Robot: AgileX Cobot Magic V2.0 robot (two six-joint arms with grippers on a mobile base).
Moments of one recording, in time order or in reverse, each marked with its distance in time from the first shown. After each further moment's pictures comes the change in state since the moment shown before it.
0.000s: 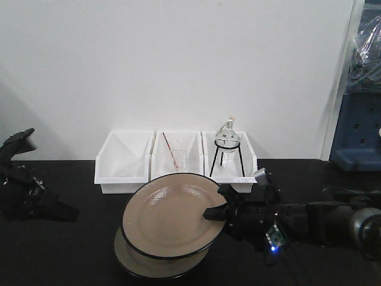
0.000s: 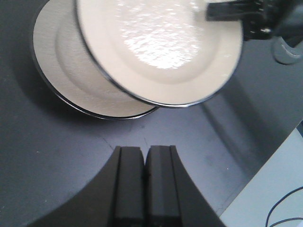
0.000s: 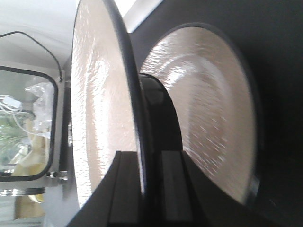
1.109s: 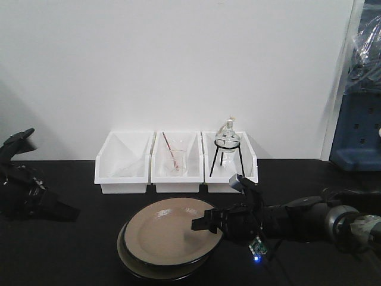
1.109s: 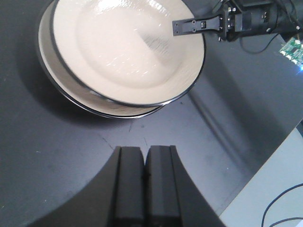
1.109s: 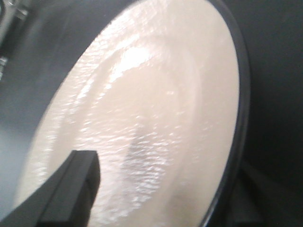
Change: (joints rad) left arm 0.000 0.000 0.000 0.000 0.001 0.000; right arm 0.011 0.127 -0.145 -0.268 -0.045 -0.268
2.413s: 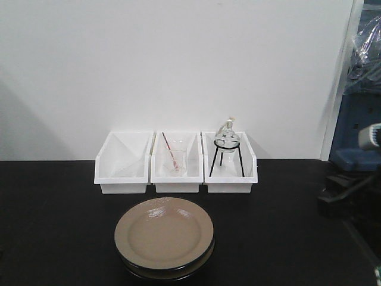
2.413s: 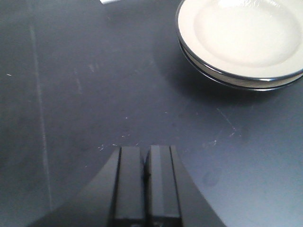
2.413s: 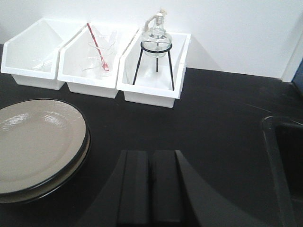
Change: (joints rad) left arm 0.000 -0.615 0.654 0.319 -0.590 -0.074; right arm -0.065 -1.076 0.618 -1.092 -0.392 0.710
